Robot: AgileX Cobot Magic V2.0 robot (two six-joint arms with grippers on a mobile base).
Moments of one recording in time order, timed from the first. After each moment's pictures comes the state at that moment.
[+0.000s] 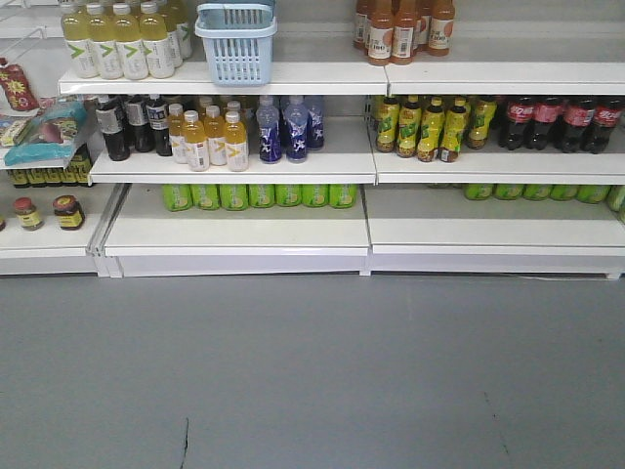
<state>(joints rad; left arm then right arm) -0.09 -0.01 0.03 0.38 0.07 -0.48 -0.01 -0.01 0.03 -0.18 0.04 0.13</state>
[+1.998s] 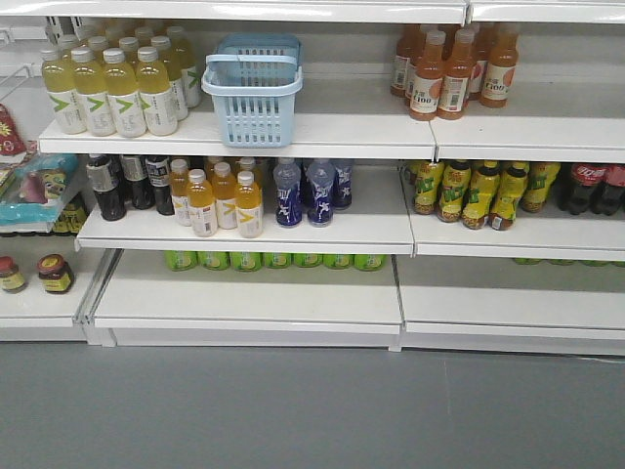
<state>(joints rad) -0.09 -0.01 0.03 0.37 0.07 -0.48 -0.01 -0.01 0.03 -0.18 0.04 0.13</state>
